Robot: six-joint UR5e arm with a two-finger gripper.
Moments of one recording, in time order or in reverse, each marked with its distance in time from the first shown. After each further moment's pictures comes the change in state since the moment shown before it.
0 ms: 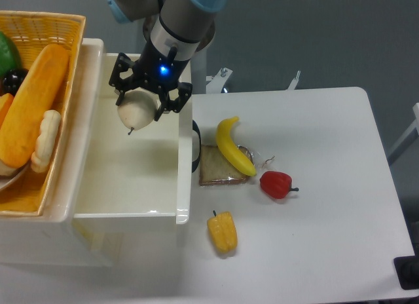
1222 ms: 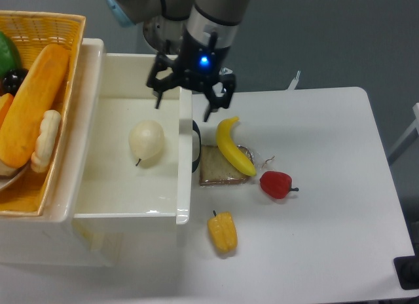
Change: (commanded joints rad) arm 0.135 -0.029 0.048 0.169 0.195 0.031
